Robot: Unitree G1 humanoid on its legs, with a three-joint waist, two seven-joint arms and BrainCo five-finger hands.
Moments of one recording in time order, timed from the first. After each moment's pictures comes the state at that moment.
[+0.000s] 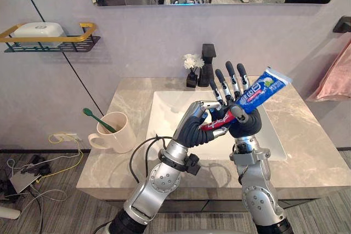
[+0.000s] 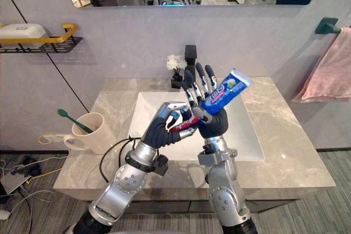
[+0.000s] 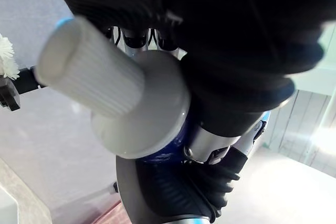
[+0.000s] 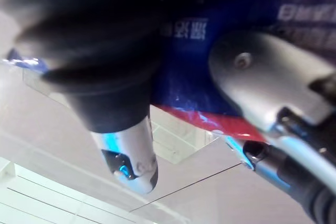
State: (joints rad) left arm -0.10 0.13 -0.56 -0.34 0.36 -0.18 0.18; right arm -0.01 -0.09 0.30 -0.41 0.91 -0.23 0.13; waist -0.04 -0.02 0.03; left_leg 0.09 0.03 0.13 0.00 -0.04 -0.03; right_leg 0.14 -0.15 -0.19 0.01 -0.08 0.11
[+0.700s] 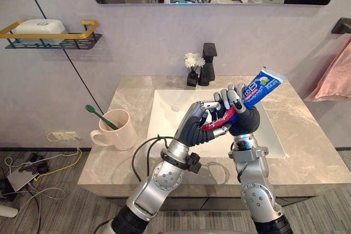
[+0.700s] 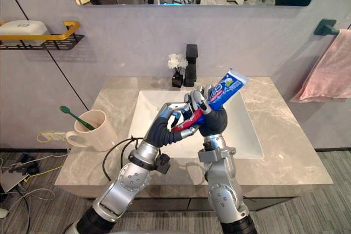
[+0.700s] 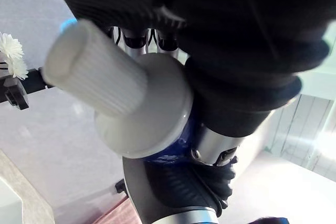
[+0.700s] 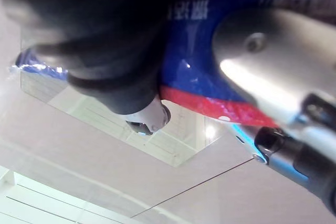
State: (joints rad) left arm -0.10 0.12 -0.55 -0.28 0.36 -0.22 0.20; right arm -0.02 -0.09 0.29 -0.38 0.93 -0.23 0.13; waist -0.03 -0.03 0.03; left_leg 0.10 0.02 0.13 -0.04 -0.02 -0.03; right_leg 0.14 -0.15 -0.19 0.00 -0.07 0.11
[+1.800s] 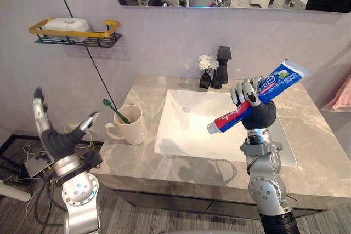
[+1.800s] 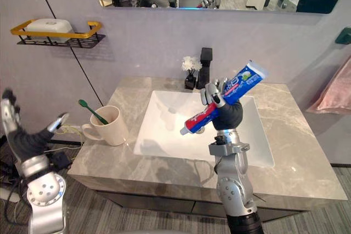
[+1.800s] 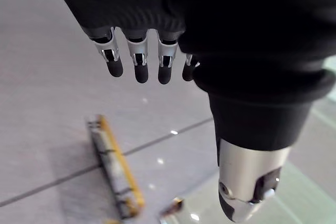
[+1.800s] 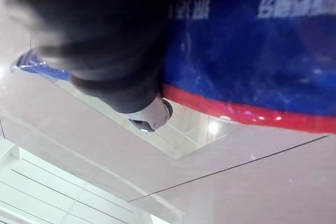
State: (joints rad) left arm 0.23 0.01 0.47 -0.13 0.13 -0.16 0.40; right arm -0.03 -0.08 0.12 -0.38 0.85 -0.21 0.14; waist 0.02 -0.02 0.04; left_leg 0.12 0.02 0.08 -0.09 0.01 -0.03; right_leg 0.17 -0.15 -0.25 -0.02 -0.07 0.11
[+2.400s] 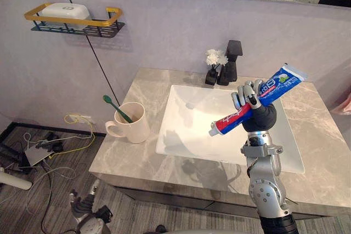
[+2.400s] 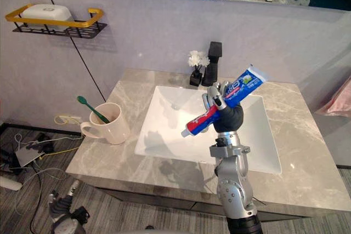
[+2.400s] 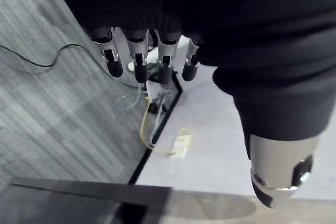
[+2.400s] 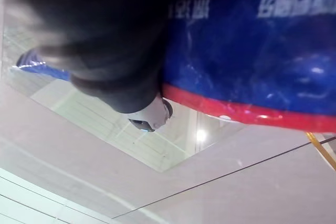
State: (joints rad) left arm 0.24 -0.01 0.42 0.60 -0.12 -0.13 0.31; right arm -0.01 -0.09 0.18 -0.38 0.85 -0.23 0.13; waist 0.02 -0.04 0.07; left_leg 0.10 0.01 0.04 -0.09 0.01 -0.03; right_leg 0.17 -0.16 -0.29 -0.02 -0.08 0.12
